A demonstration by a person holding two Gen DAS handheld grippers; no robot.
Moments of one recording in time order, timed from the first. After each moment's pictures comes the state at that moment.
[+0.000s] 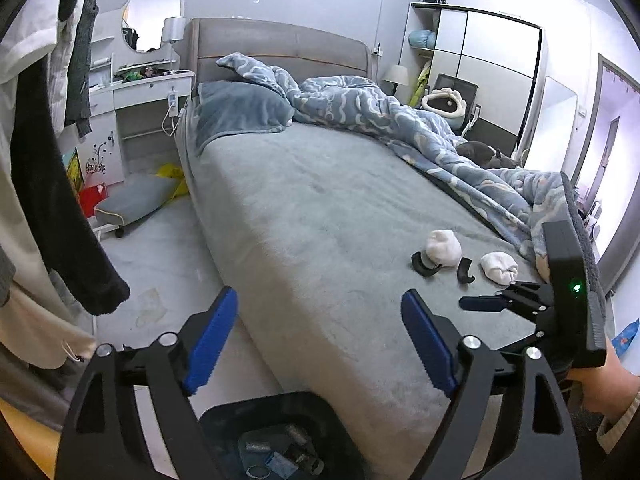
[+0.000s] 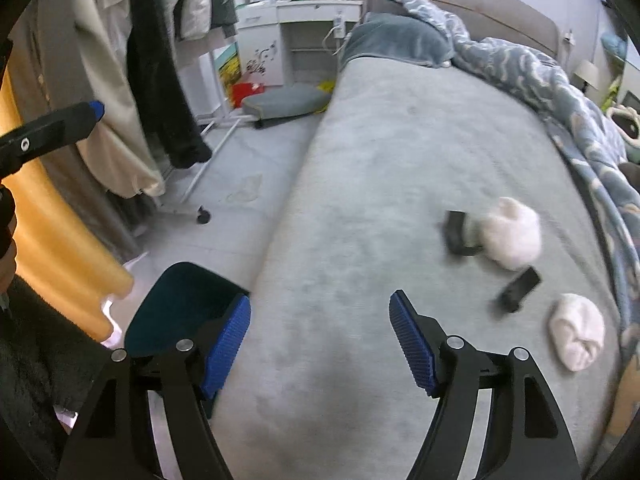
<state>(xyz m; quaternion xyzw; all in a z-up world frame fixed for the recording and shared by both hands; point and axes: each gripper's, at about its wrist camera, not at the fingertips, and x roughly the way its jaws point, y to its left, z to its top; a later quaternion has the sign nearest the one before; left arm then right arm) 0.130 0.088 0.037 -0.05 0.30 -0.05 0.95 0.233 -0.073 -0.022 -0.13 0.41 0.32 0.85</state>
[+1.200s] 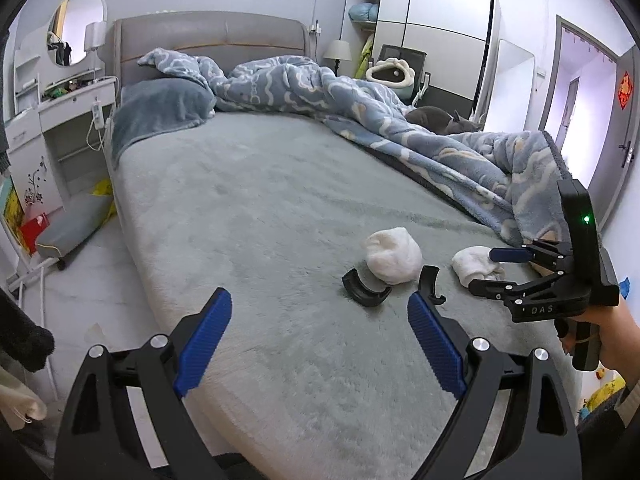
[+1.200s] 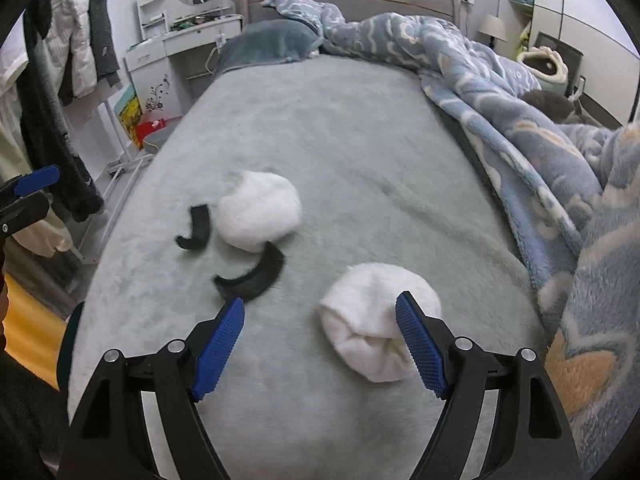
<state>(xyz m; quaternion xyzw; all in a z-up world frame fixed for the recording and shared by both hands) 0.244 -0.012 -0.006 -0.01 0.33 -0.15 0.93 0.326 -0.234 -0.047 -0.07 0.42 0.18 0.89</state>
